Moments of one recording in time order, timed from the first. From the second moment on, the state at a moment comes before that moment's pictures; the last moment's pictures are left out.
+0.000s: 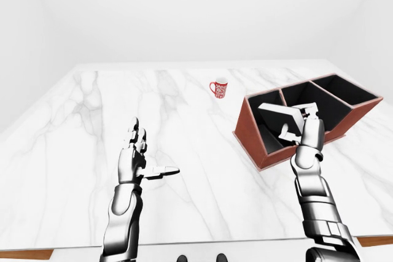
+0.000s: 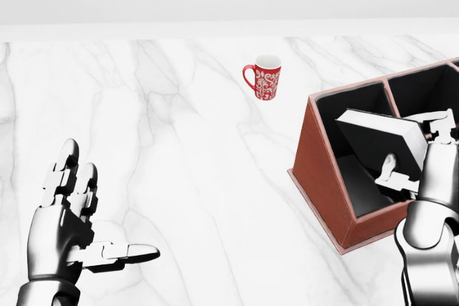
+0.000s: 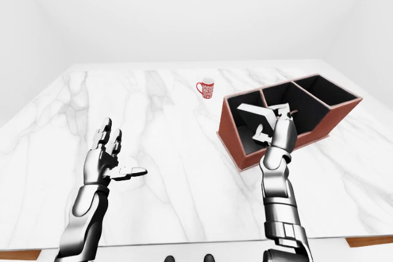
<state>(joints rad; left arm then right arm) 0.05 0.02 0.09 -0.12 -0.15 -0.01 -0.06 -0.32 -0.24 -0.23 0.29 -0.39 0.09 -0.39</state>
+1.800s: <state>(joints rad) 0.05 0.02 0.09 -0.01 -0.15 -0.09 -0.07 -0.49 -0.32 -0.17 0.72 -0.40 0.09 -0.48</state>
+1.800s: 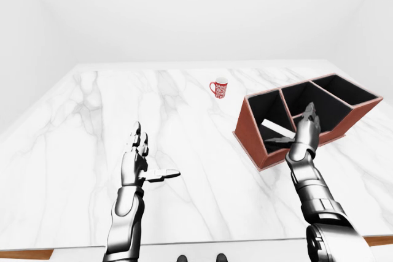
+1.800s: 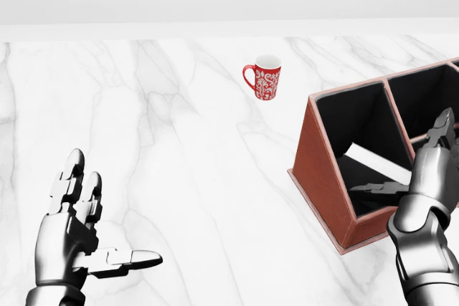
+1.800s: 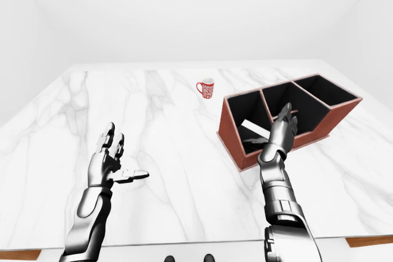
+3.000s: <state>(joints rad) 0.07 0.02 0.09 -0.07 -0.15 -0.08 -0.07 0.01 -0.06 -0.26 -0.69 -0.43 0.09 0.15</state>
